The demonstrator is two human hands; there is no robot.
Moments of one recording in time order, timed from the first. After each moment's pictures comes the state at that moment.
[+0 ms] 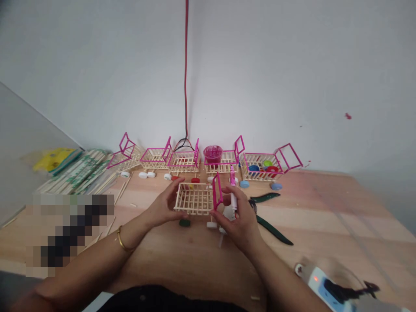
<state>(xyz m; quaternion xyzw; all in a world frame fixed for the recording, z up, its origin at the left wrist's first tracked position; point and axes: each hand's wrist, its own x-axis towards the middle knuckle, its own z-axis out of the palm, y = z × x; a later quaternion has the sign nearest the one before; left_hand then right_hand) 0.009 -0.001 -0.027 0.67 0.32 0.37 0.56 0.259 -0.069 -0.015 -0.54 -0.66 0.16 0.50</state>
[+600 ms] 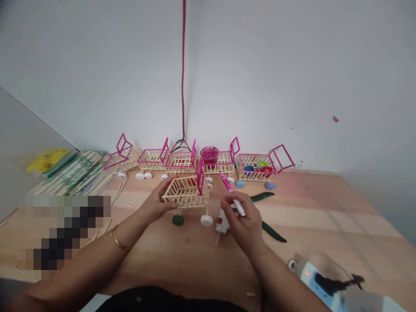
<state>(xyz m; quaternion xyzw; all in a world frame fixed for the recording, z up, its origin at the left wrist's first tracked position) 0.007 0.004 -0.020 0.55 0.29 0.45 0.64 0.260 -0.078 -0.006 -0.57 -0.57 0.13 0.58</state>
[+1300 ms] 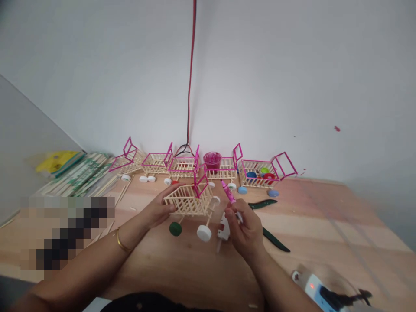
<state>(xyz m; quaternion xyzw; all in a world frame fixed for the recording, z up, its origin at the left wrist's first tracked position) 0.009 -0.001 -0.017 0.45 0.23 0.42 0.75 0.264 -0.078 -0.006 -0.52 -0.65 0.12 0.54</state>
